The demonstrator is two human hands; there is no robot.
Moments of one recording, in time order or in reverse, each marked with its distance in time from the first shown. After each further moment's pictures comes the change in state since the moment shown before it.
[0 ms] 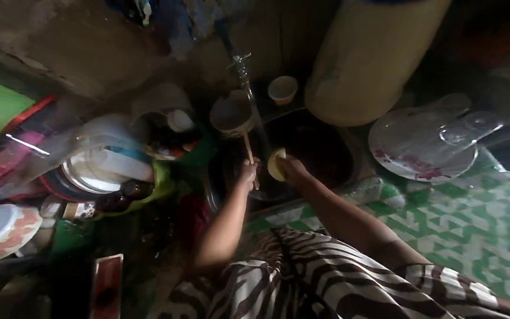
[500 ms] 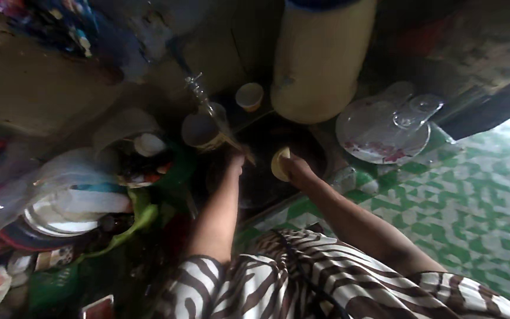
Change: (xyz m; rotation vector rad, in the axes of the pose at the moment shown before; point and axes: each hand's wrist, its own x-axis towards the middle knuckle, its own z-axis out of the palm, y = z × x) left_hand 0.064 0.049 0.047 -0.001 -0.030 0.146; right_hand -0.027 -0.021 -0.066 0.122 0.175 -0.028
